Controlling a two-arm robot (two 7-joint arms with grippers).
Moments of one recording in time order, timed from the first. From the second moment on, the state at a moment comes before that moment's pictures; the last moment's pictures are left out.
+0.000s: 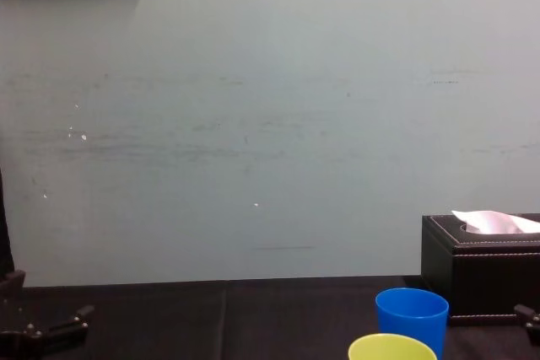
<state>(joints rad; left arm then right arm) -0.20 0.60 0.45 -1.41 -0.25 -0.12 0.03 0.20 0.60 -0.45 -1.41 0.25 -0.12 -0.03</state>
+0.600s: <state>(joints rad) -0.20 0.60 0.45 -1.41 -0.25 -0.12 0.03 0.20 0.60 -0.45 -1.41 0.25 -0.12 -0.03</state>
